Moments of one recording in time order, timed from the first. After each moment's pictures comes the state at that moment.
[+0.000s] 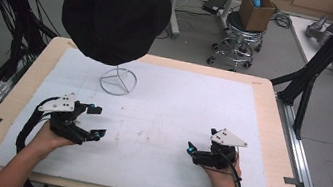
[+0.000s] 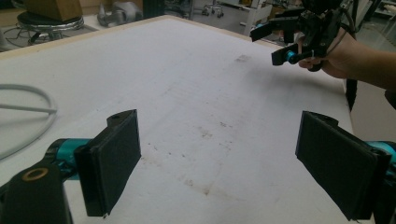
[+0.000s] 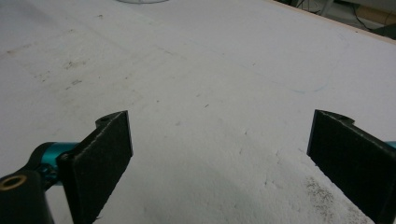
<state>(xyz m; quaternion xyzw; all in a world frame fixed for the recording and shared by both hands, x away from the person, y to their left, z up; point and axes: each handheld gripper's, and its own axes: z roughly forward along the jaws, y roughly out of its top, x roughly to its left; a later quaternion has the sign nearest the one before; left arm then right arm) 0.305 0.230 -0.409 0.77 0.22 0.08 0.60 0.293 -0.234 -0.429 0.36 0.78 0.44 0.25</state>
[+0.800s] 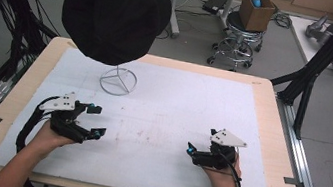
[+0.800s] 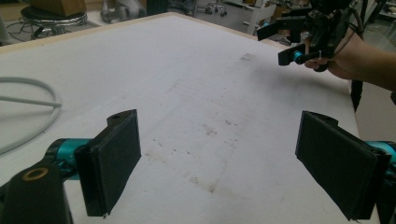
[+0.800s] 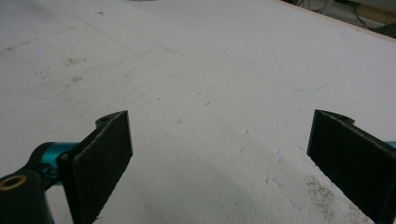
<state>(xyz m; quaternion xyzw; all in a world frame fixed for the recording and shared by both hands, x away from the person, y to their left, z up) 0.309 0.231 -0.413 0.77 0.23 0.08 0.59 0.292 -0.233 -0.429 0.36 0.79 0.44 0.25</state>
